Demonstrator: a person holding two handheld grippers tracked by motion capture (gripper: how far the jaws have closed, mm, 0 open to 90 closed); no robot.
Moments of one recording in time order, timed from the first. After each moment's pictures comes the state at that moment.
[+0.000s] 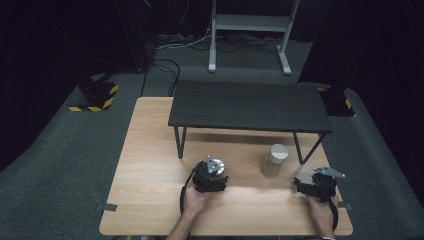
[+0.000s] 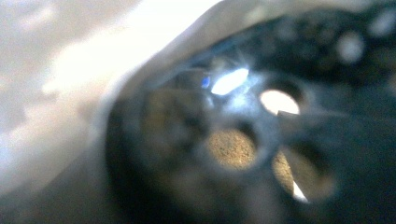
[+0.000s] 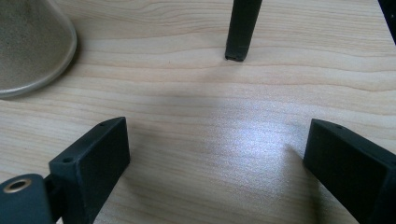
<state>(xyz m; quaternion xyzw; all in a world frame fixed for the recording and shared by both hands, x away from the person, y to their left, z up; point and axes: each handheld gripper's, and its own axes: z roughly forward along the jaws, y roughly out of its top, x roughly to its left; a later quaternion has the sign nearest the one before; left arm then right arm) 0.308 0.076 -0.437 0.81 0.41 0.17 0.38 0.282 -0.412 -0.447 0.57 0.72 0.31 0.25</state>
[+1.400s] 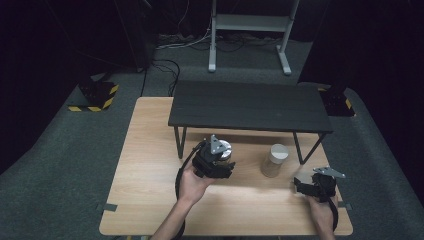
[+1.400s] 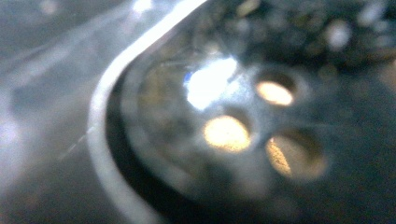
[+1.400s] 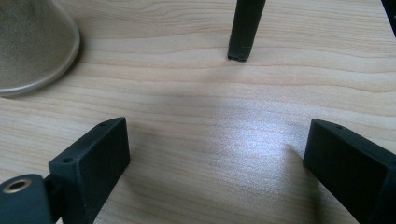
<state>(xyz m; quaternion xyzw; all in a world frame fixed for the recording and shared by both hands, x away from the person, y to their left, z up) 0.302 0.080 -0.304 0.83 0.35 0.17 0.39 0.282 -0.413 -0.447 0.57 0.72 0.31 0.25</state>
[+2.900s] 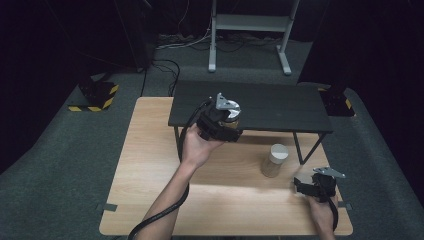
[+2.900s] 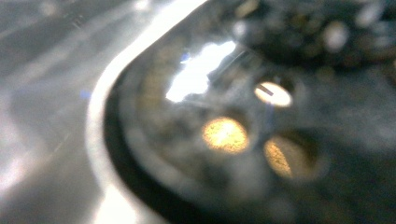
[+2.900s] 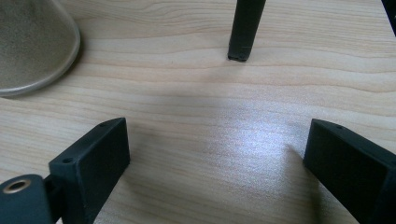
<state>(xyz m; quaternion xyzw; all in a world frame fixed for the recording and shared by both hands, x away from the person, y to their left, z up) 0.356 0.078 -0.218 0.82 0.33 0.18 0.42 0.282 -0.413 -0.447 0.57 0.72 0.31 0.25</state>
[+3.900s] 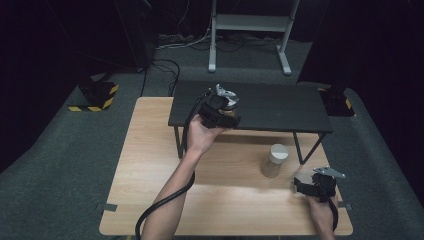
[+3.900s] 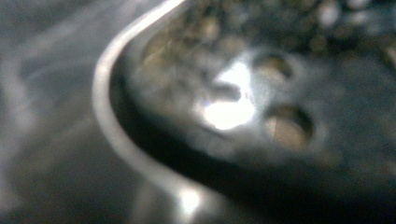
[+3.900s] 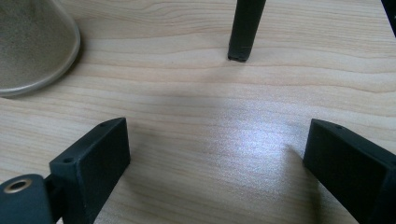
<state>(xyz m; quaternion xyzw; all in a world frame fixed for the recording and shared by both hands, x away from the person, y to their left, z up) 0.377 0.044 -0.275 0.67 0.49 0.16 0.54 0.282 -0.413 -0.447 0.57 0.72 0.31 0.25</state>
